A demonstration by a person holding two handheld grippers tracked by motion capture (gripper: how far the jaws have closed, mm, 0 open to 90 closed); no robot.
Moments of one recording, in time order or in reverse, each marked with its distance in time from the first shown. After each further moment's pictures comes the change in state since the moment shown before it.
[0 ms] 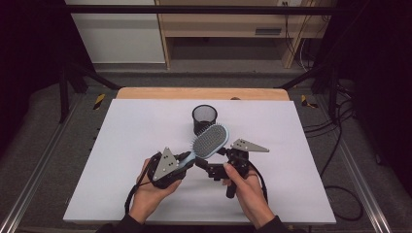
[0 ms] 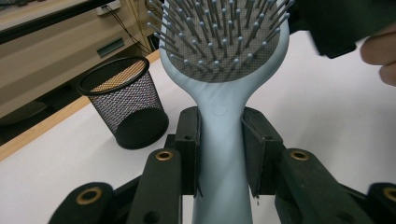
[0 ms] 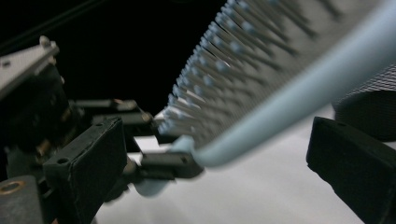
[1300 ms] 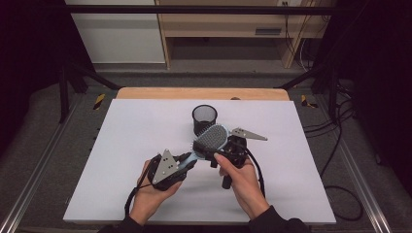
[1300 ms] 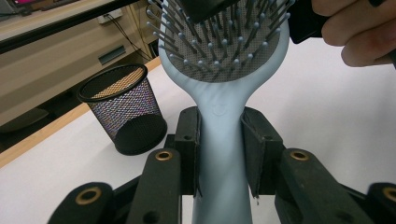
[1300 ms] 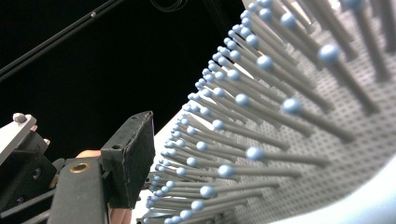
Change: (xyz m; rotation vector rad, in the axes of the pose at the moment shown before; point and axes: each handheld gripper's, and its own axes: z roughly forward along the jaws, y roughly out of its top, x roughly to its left) left arm -0.004 -0.001 -0.002 -0.029 0.005 0.008; right arm 0.000 0.025 0.010 -0.002 -0.037 0.085
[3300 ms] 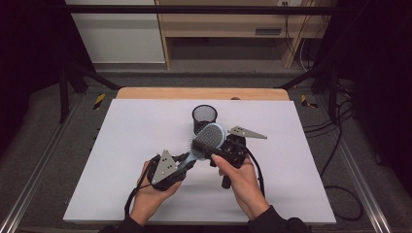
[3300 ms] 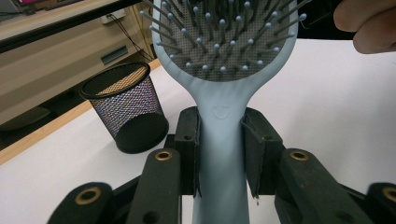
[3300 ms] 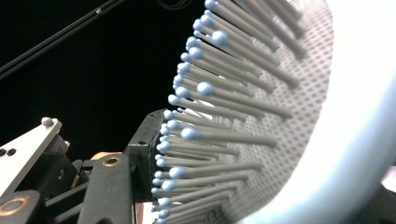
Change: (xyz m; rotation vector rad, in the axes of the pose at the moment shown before) left arm 0.001 -0.004 0.000 -0.008 0.009 -0.014; right arm 0.009 0.006 -0.001 0.009 0.014 -0.024
